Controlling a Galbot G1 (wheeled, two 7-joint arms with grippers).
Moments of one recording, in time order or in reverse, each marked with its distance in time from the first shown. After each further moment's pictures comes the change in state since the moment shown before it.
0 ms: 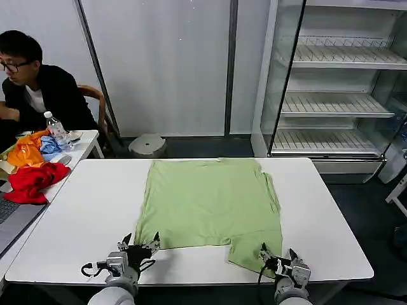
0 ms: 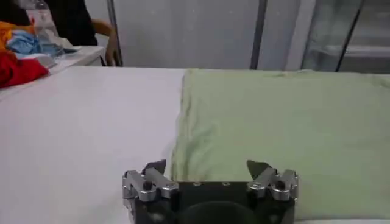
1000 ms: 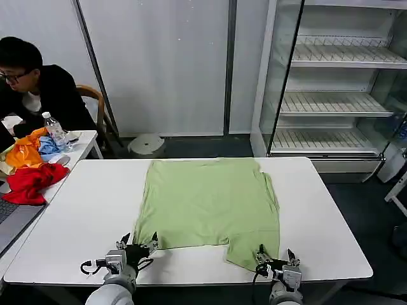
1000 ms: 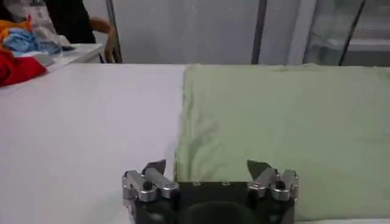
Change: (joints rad) left arm -0.014 0.020 -0.007 0.027 -0.014 0.000 0.007; right arm 0.007 -0.014 -0.060 -0.008 -0.077 0.000 0.018
